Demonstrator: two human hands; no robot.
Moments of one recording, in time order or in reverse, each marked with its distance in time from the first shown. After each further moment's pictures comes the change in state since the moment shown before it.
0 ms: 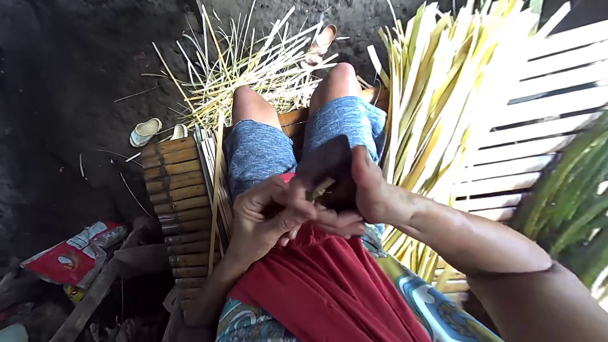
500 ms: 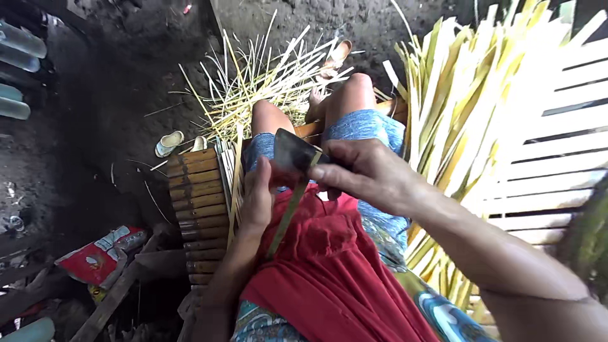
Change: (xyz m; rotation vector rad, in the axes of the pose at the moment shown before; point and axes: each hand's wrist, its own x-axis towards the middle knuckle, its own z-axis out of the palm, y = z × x) left_hand 0.042 -0.013 -0.027 0.105 0.250 -0.110; right_hand 0.011 -0.023 -0.014 -0.999 0.544 -0.120
